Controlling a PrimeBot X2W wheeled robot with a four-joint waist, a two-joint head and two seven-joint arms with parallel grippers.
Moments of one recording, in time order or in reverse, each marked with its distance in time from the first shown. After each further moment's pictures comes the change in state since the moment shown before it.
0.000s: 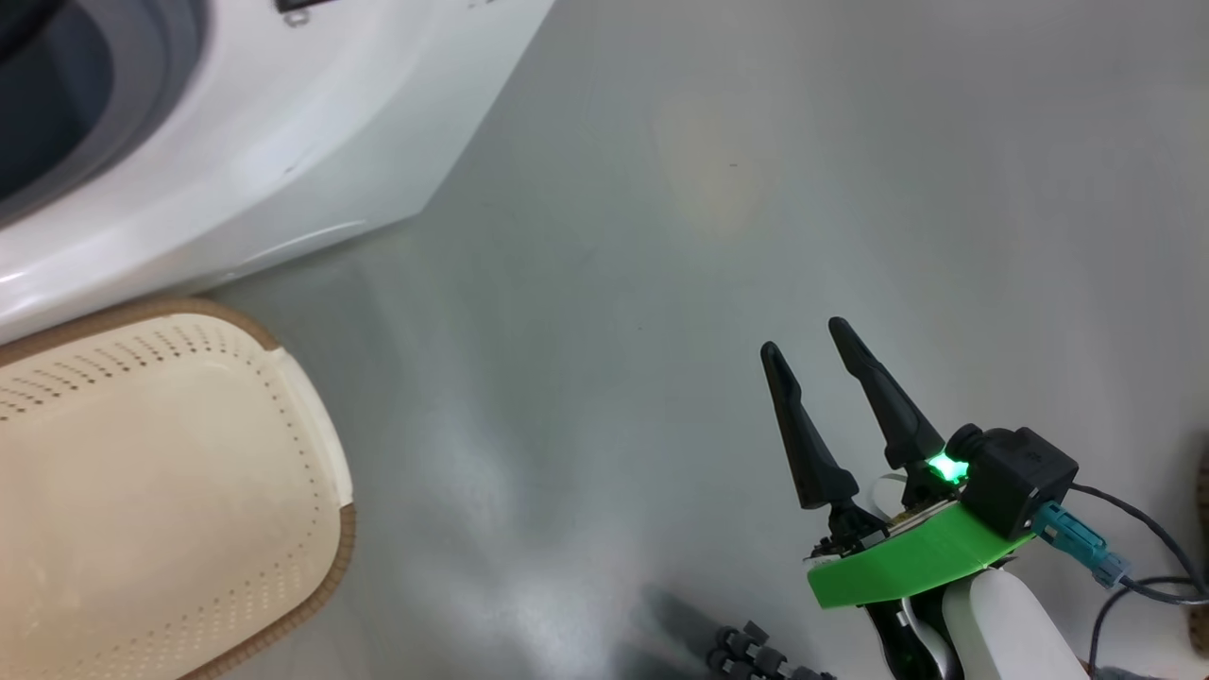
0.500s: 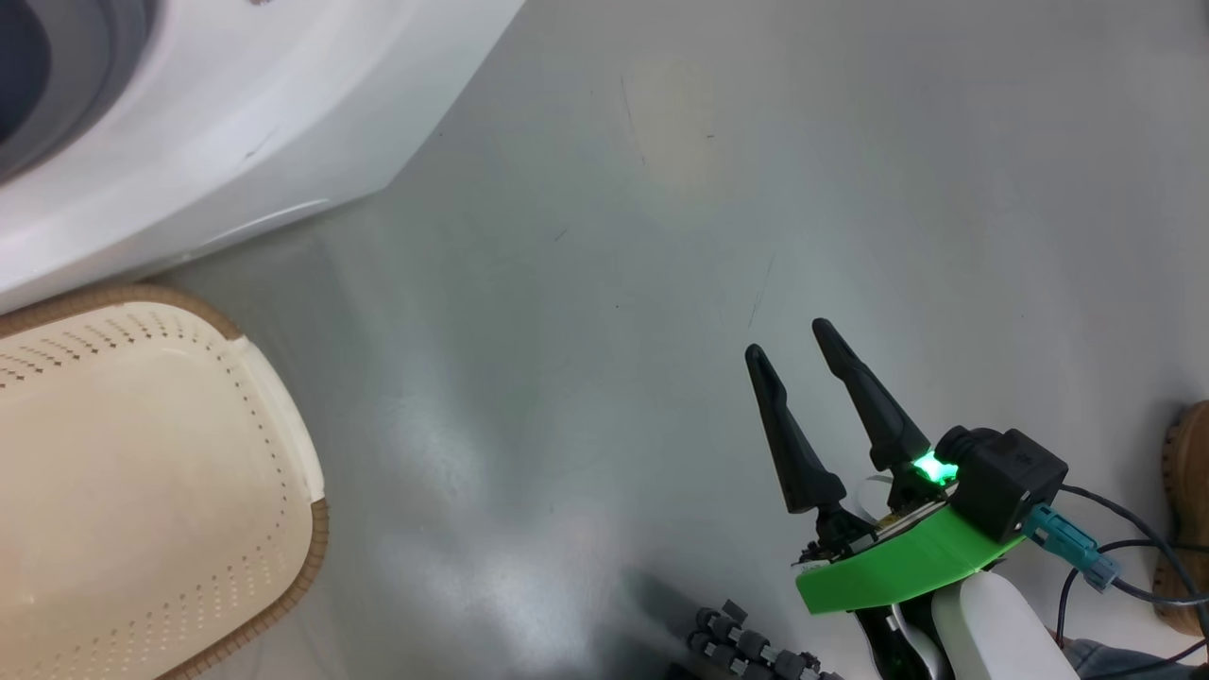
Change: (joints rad) left arm -0.144 0.043 -0.010 0.100 0.026 -0.021 -0.164; right arm 0.000 0.002 0.027 -0.012 0.025 0.000 0.000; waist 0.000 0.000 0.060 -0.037
